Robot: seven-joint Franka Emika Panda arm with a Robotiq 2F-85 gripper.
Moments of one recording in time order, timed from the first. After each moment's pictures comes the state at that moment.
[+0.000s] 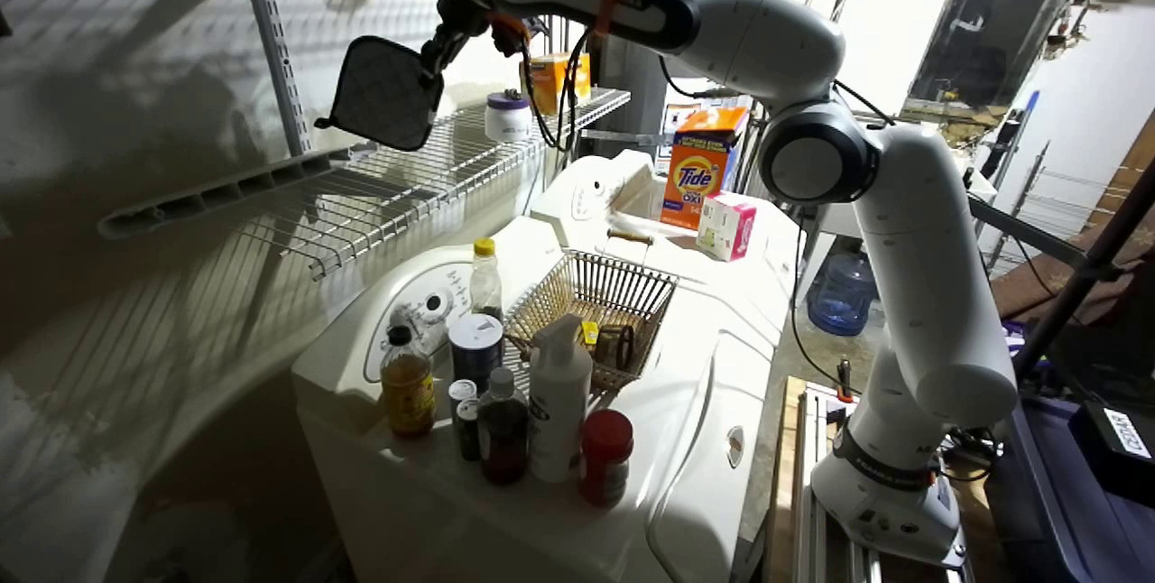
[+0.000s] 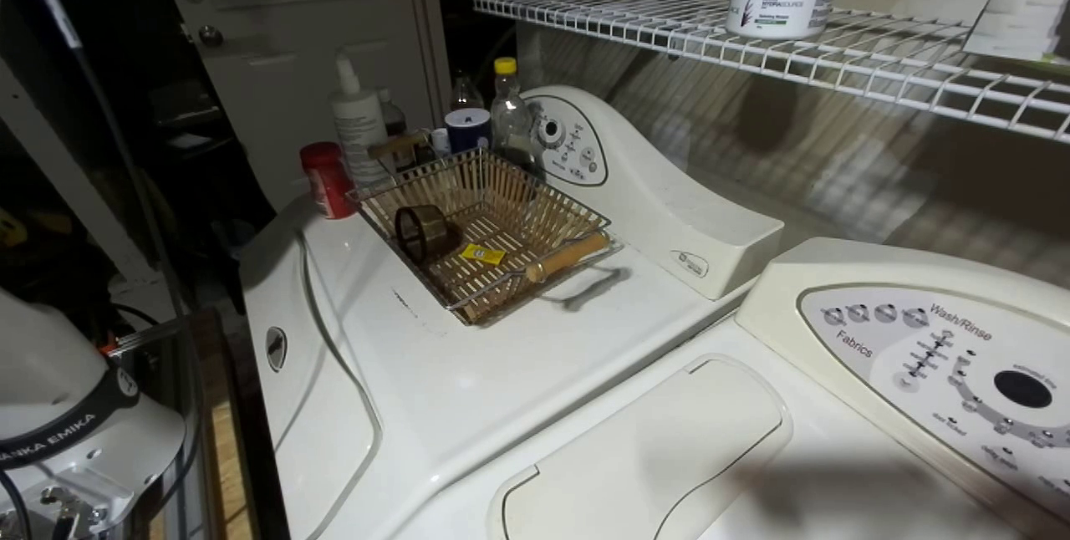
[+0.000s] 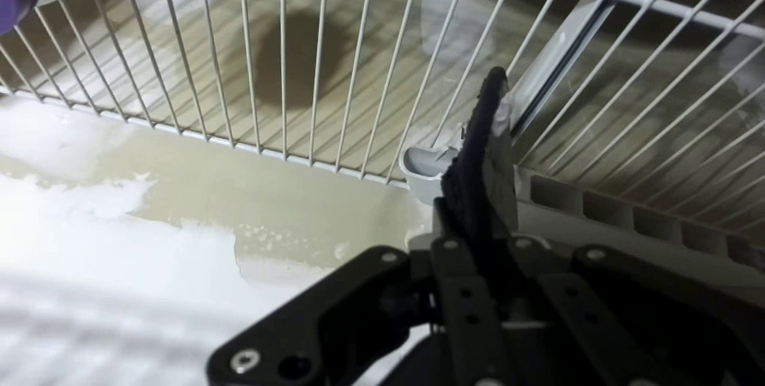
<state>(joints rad) 0.02 0.54 -0.02 -0.78 -0.03 1.98 -0.22</state>
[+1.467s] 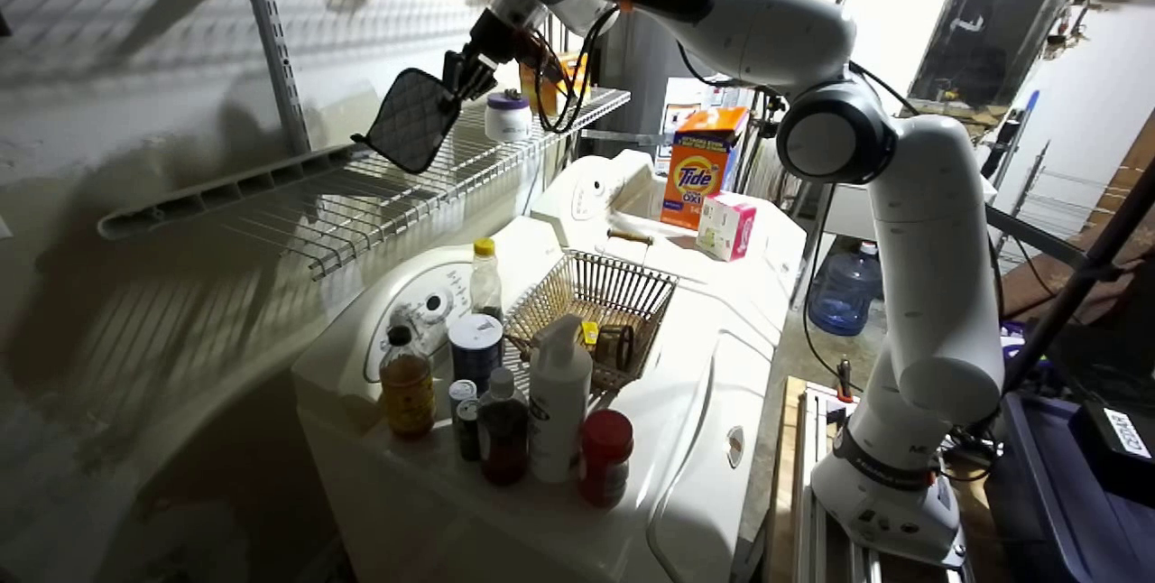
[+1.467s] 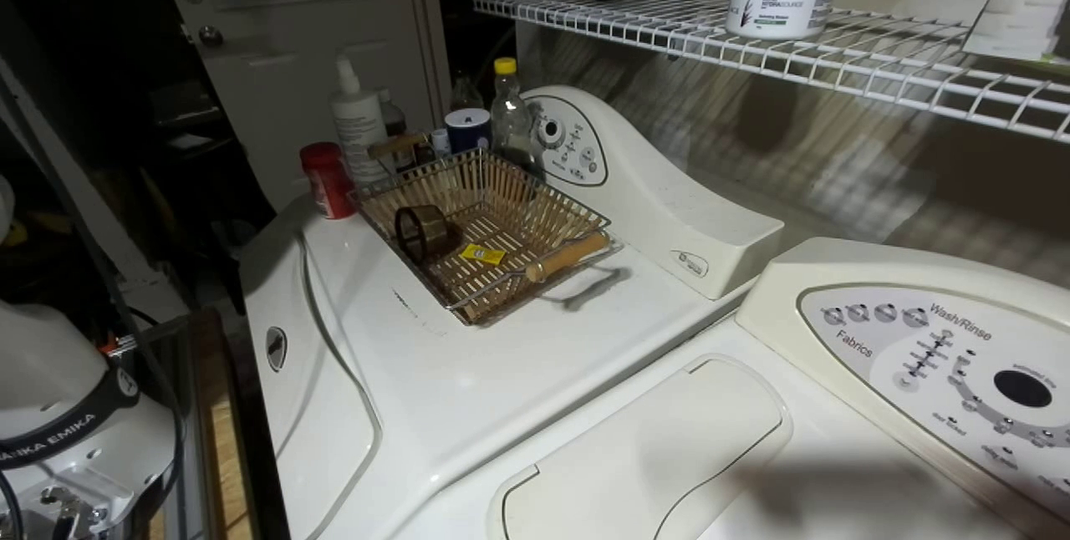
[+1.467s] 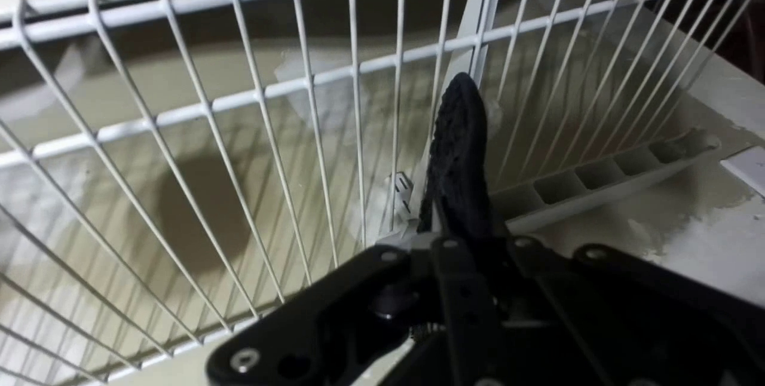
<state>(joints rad) -0.14 0.46 0.02 -1.00 0.43 1.96 -0.08</state>
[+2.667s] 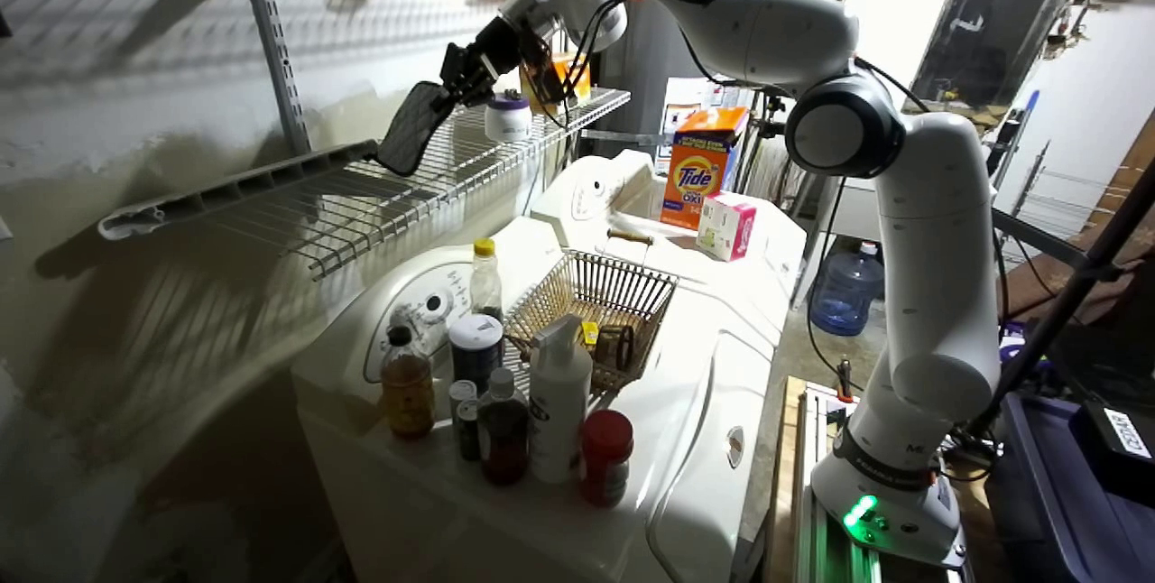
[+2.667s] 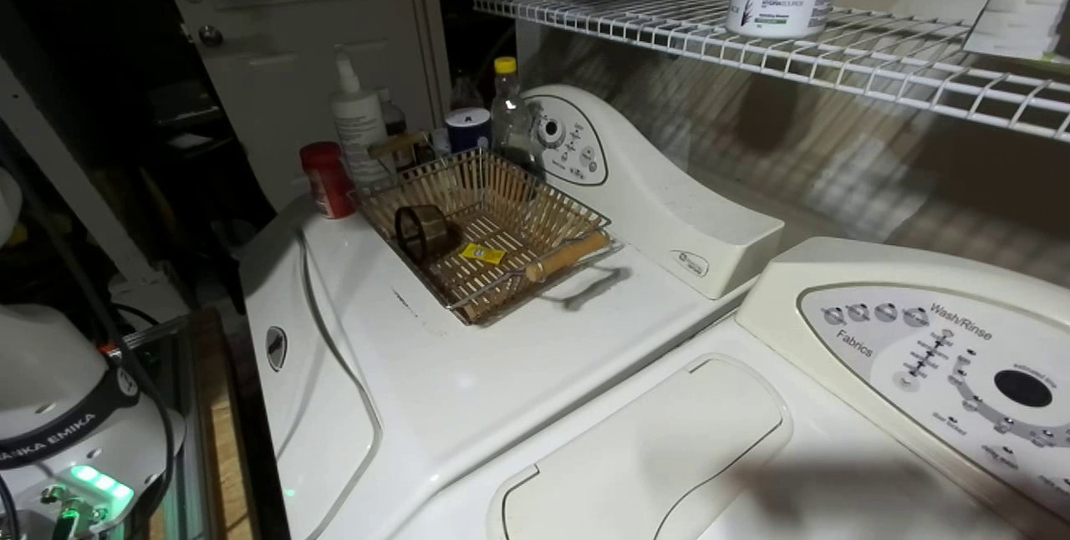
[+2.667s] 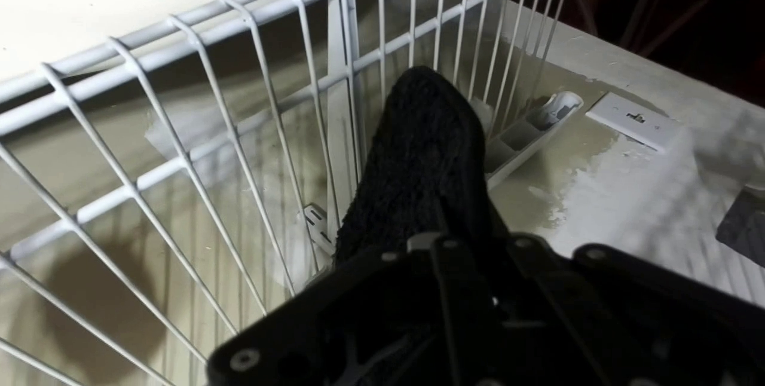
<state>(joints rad) -0.21 0.43 0.06 -1.10 0.75 1.95 -0.07</state>
